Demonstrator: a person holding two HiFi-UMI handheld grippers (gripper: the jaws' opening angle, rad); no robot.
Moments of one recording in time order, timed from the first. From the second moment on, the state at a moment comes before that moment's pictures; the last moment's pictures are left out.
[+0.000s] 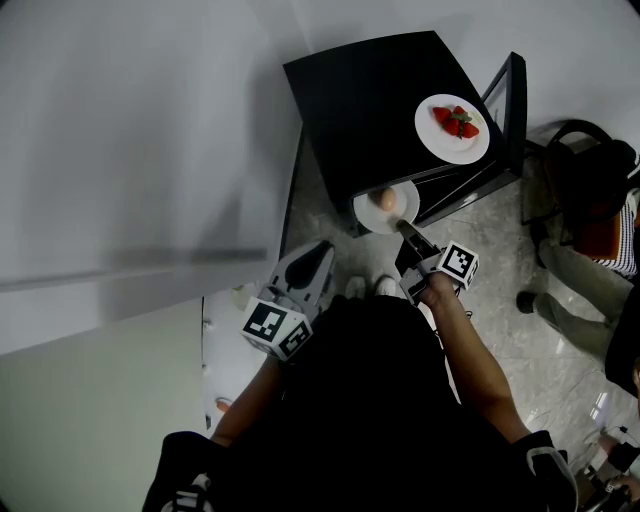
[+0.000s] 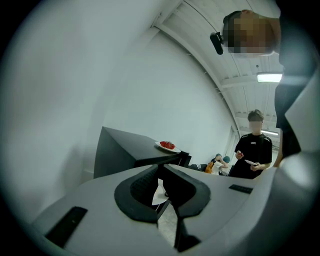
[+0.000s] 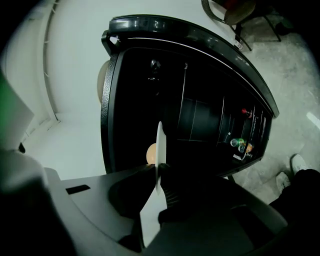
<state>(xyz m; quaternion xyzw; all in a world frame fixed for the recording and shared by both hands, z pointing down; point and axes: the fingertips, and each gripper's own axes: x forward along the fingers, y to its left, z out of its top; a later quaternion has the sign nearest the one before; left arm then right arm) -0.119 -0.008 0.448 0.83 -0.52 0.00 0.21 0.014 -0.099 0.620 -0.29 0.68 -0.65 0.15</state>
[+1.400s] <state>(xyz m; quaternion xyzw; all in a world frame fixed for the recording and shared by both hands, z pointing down) -0.126 -0.013 0.448 0.80 -0.55 0.00 0.22 -0.020 -0.147 0.658 -0.30 0.64 -0.69 0.16</state>
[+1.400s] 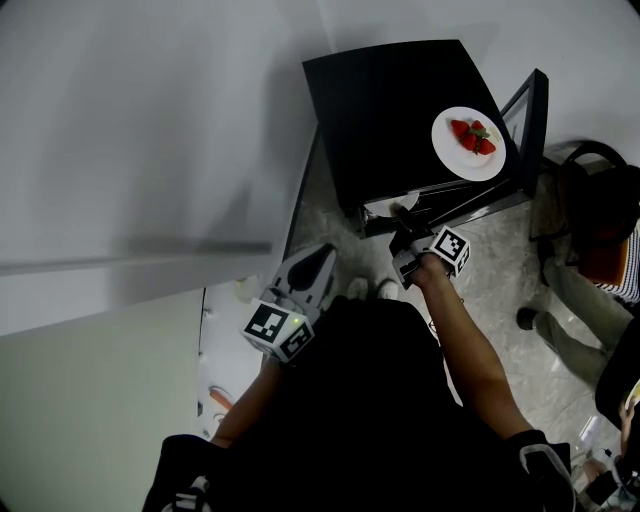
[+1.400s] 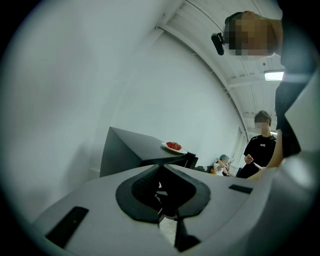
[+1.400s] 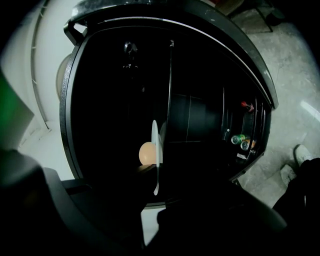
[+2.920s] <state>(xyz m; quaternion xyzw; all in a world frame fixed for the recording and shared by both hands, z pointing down) -0.129 -0.013 0.447 0.81 -0.55 0.00 0.21 -0.023 -0.165 0.634 -0.34 0.64 -0.67 0.12</state>
